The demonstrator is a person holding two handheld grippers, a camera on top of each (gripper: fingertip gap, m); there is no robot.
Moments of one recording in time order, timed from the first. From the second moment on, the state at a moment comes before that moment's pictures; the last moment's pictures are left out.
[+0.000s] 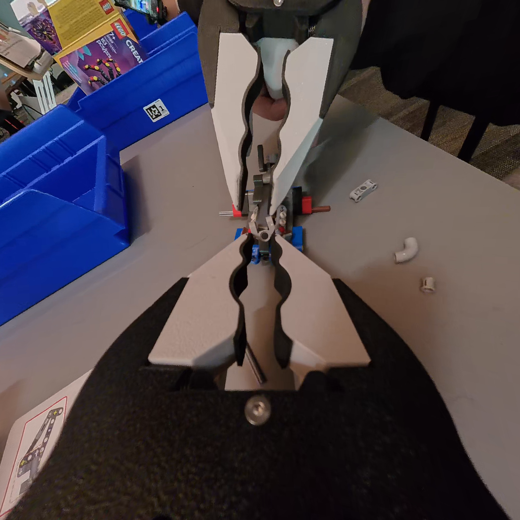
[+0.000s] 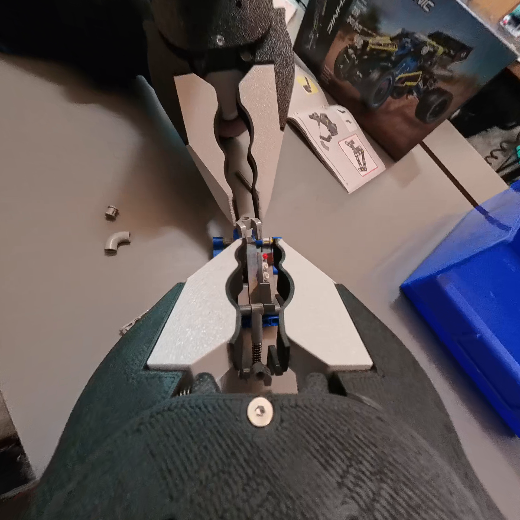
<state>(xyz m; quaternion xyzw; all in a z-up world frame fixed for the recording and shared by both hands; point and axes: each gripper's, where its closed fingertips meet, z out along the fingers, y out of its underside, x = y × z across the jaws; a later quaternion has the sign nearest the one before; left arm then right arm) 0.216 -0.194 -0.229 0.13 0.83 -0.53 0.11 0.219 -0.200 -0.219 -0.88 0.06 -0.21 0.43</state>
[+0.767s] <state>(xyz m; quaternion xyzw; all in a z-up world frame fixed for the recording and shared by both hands) 0.221 -0.201 -0.237 0.12 0.85 -0.50 0.05 0.220 -0.230 -0.234 -0.90 0.07 -0.29 0.30</state>
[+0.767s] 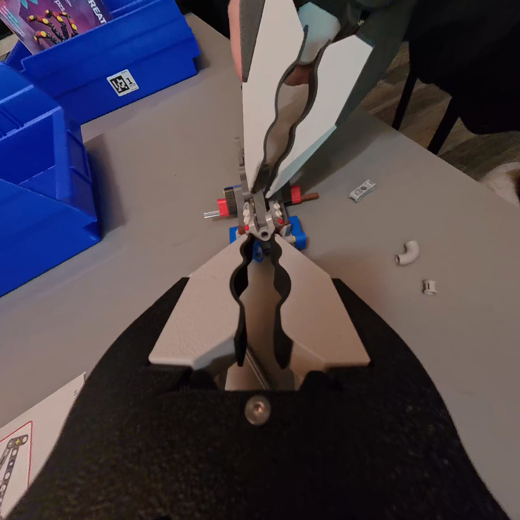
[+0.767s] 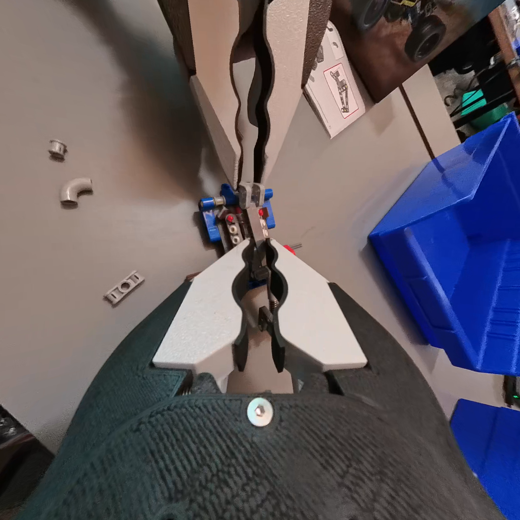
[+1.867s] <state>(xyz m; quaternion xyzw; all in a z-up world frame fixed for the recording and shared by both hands) 0.218 -0.199 -0.239 0.08 0.88 -0.45 0.11 0.215 -0.211 -0.232 -0.87 0.10 -0.28 0.39</state>
